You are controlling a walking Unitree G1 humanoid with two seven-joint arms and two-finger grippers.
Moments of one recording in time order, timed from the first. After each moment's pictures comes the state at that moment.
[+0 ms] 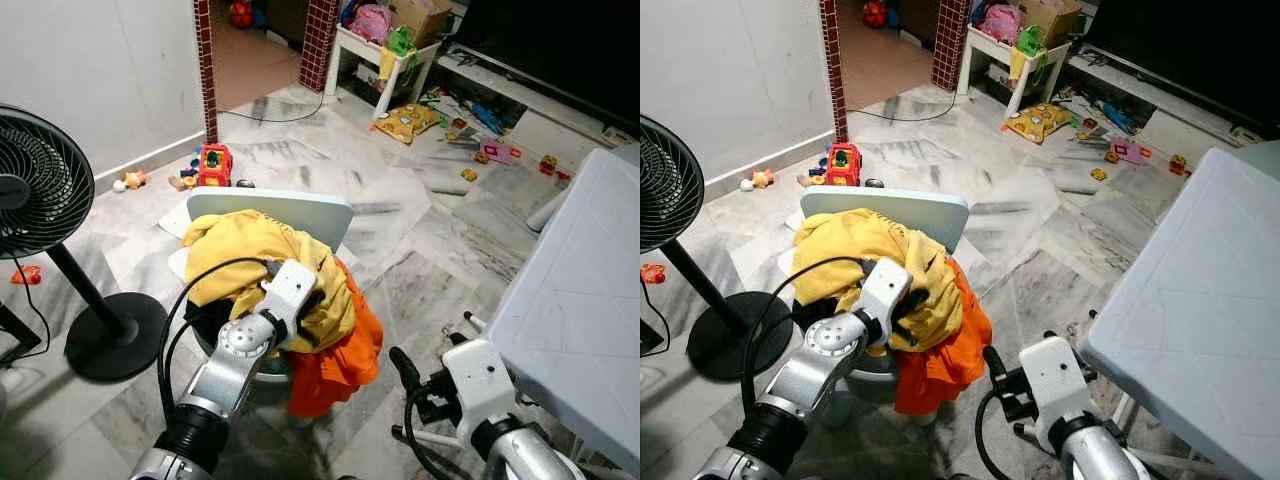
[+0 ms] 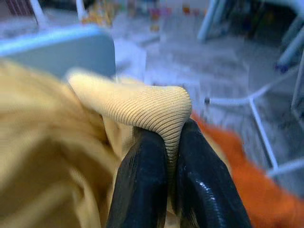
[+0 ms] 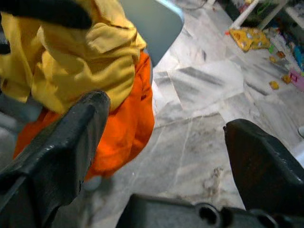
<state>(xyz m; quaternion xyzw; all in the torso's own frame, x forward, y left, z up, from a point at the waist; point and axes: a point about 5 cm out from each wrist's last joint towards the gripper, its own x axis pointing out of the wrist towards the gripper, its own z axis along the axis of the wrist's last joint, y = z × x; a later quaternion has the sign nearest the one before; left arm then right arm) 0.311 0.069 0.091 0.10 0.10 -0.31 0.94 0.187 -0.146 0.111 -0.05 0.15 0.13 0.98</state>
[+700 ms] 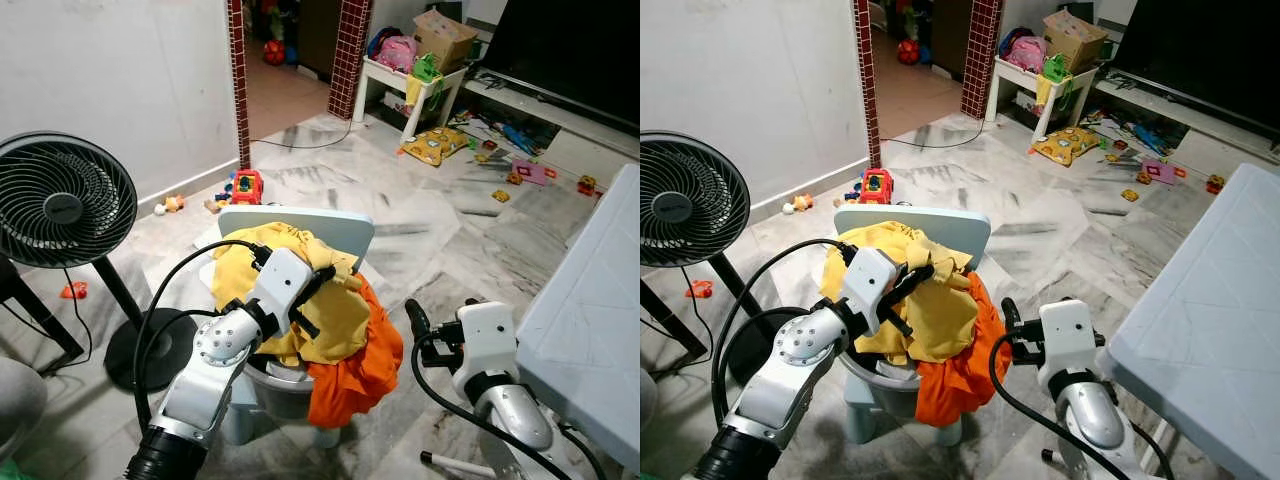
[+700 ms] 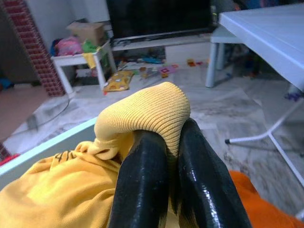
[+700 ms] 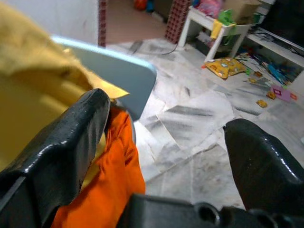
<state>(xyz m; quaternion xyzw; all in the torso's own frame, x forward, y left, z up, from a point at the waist) 0.283 0.084 0.117 0.13 -0.01 -0.37 0.92 0.228 -0.157 0.104 0.03 0.08 0.03 1.00</state>
